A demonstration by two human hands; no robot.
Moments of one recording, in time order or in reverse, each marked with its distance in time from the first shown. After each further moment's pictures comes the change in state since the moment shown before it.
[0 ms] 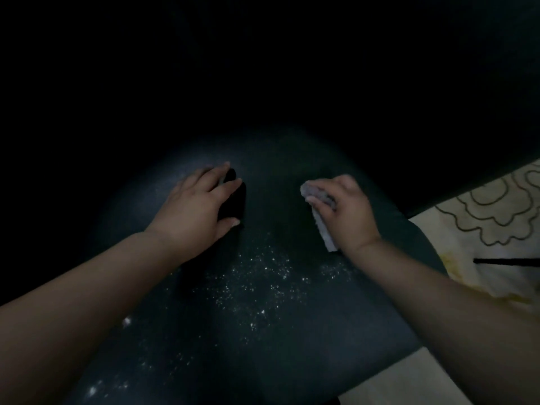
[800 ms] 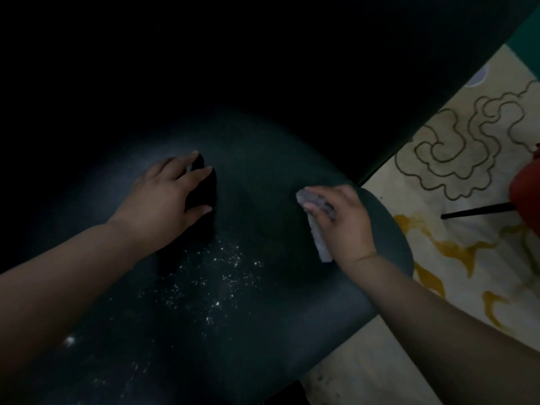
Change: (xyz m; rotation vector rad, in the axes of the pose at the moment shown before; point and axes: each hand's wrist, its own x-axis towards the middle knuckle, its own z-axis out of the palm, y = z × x) left_hand 0.028 0.037 0.007 0.074 0.030 0.119; right_hand -0.065 0.045 -0.032 0.009 0.199 0.183
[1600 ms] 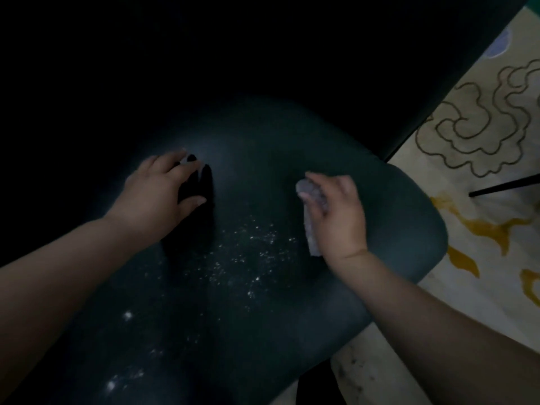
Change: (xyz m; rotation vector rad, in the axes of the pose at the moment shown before) left_hand -0.034 -0.048 -0.013 0.029 -0.017 -0.056; right_hand -0.039 -0.052 0.043 0.074 0.087 0.071
